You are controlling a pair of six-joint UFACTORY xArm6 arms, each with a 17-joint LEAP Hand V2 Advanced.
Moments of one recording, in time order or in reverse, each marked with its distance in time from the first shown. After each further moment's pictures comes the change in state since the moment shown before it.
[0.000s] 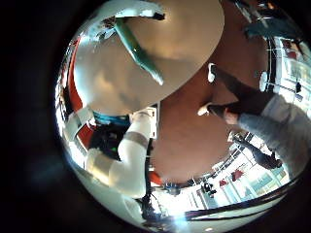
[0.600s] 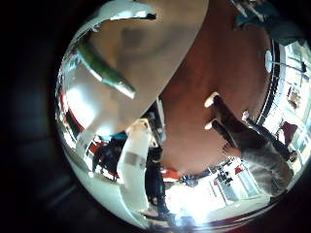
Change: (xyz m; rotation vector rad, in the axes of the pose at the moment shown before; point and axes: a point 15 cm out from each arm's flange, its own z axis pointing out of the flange) left arm 0.013 0.006 -0.001 0.070 0.027 0.054; right arm 0.112 -0.084 0.068 -0.021 -0.075 0.244
